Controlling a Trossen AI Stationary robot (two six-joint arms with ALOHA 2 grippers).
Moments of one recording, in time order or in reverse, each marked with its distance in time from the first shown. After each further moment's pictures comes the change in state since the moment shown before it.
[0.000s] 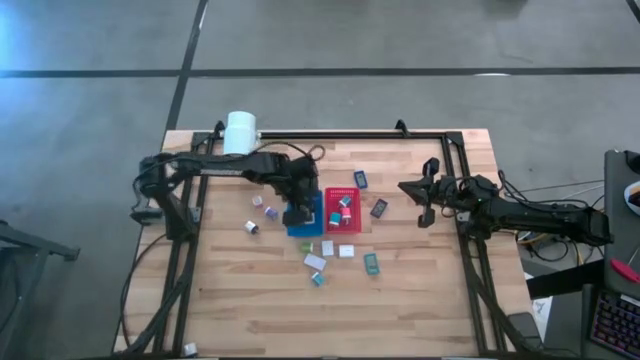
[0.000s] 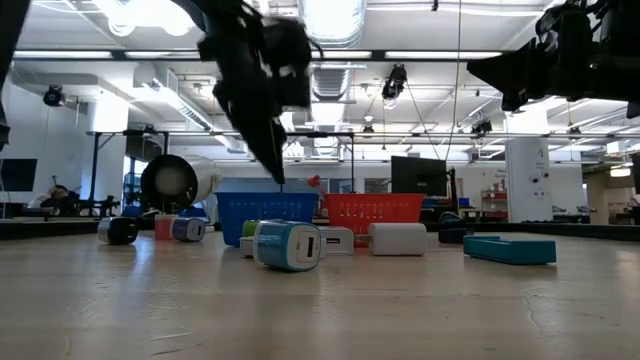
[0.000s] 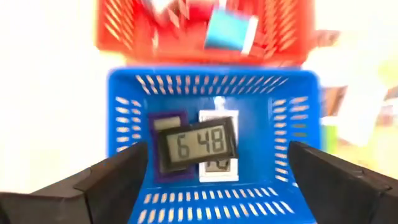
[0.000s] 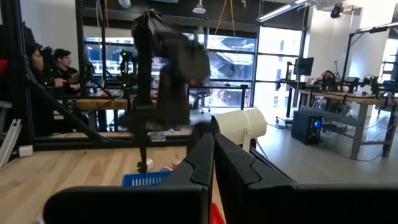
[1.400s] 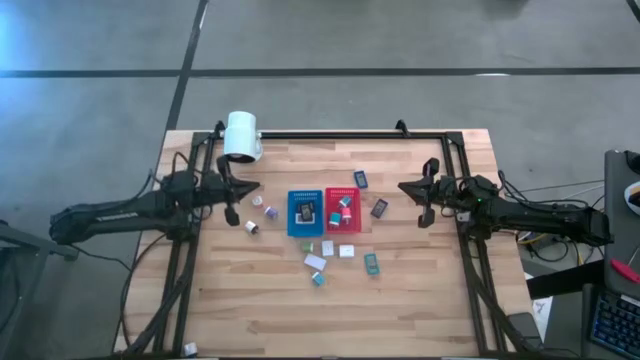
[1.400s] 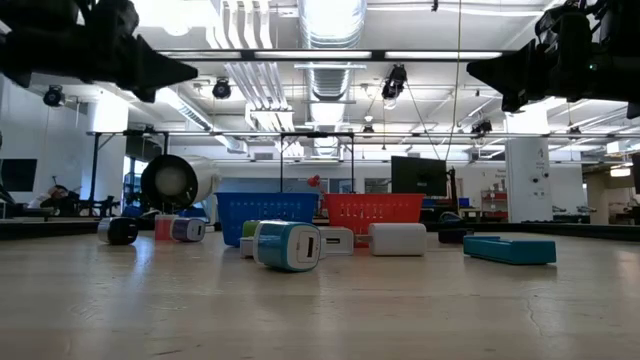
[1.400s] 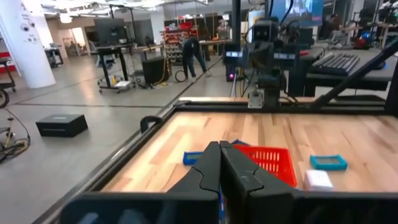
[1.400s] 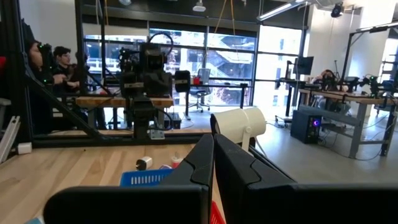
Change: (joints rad) left arm 0.001 -1.308 -1.037 0.891 -0.183 -0.087; right arm 0.000 0.000 0.000 -0.007 0.002 -0.008
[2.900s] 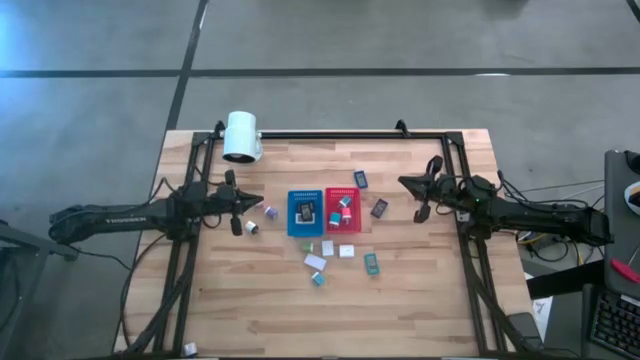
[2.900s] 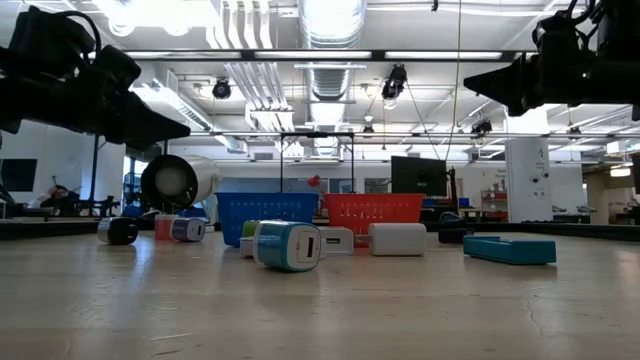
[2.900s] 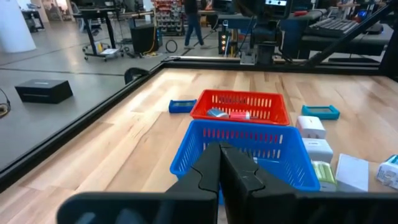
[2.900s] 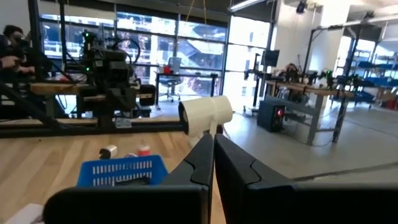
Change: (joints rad) left arm 0.000 0.024 -0.213 0.114 0.031 -0.052; right arm -0.001 0.000 -0.006 -0.037 0.133 -0.058
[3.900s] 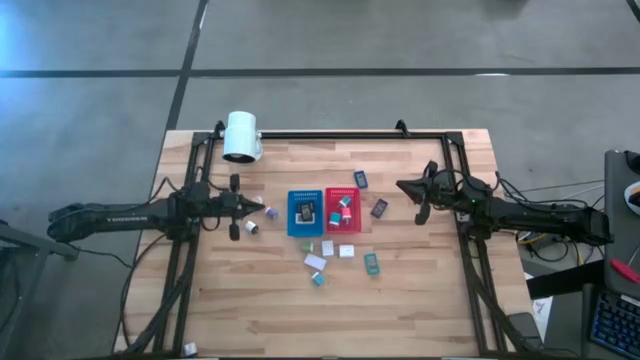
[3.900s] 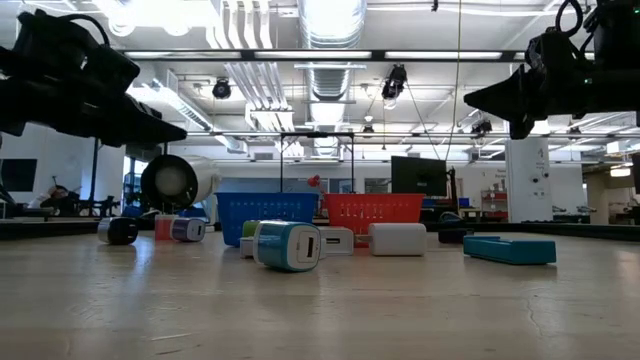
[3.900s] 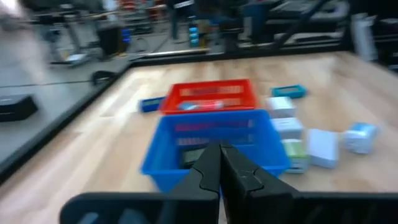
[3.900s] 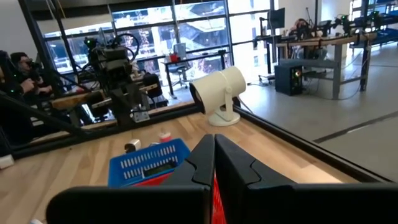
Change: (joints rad) left arm 0.000 0.046 0.000 0.005 0.142 0.099; right arm 0.003 0.000 -0.019 -0.060 -0.003 0.245
